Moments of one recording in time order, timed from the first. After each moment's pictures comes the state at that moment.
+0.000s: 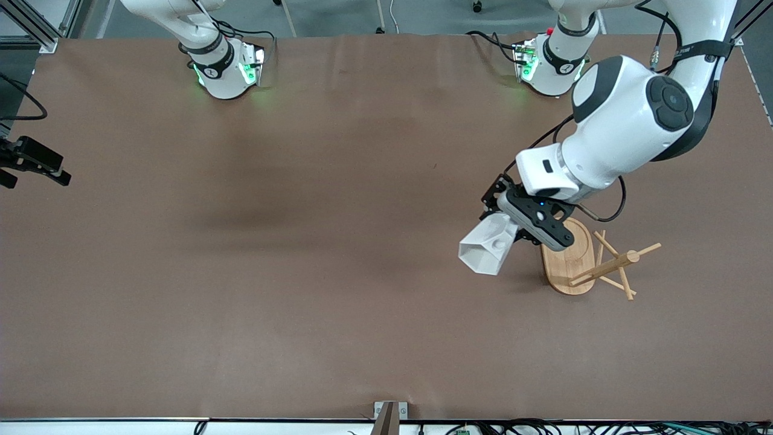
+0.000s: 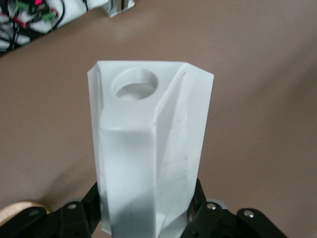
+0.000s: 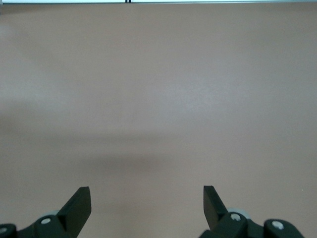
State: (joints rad) left arm 0.13 0.25 -0.56 -1.71 -0.15 2.15 0.26; right arm 0.10 0.02 -0.22 -1.53 0.05 1.65 -0.13
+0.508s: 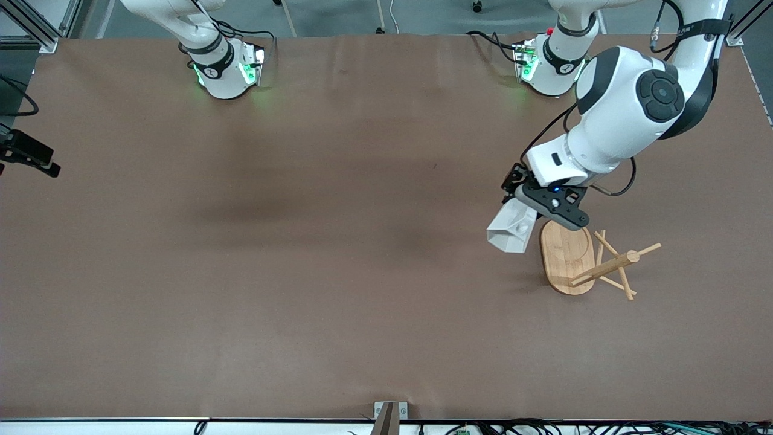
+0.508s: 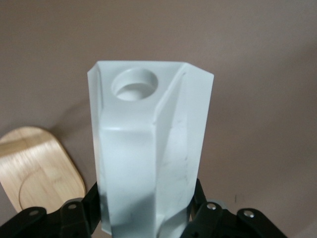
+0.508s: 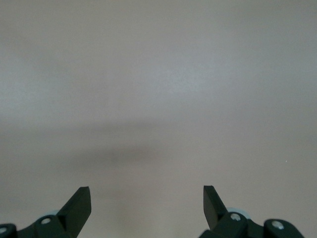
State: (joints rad) left arm 0.11 0.07 -0.46 -1.99 -0.19 2.14 0.21; right arm 0.08 0.02 -0.17 -1.51 -0.01 1.55 -0.05
